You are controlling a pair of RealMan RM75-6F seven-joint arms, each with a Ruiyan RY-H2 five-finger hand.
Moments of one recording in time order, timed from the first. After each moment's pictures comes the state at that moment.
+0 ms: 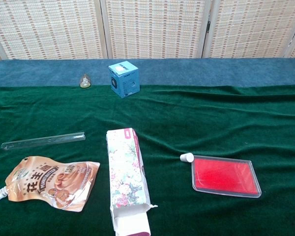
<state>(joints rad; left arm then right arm) -0.07 -1.19 -0.04 -1.73 1.51 1.51 0.18 0.21 -1.07 -0.02 -1.72 -1.68 1.35 -0.12</state>
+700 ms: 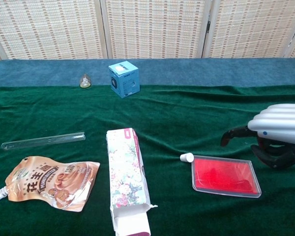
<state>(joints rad) -0.07 -1.19 -0.03 -1.71 1.50 1.49 0.17 0.59 -1.19 0.03 -1.80 -1.38 0.71 -0.46</state>
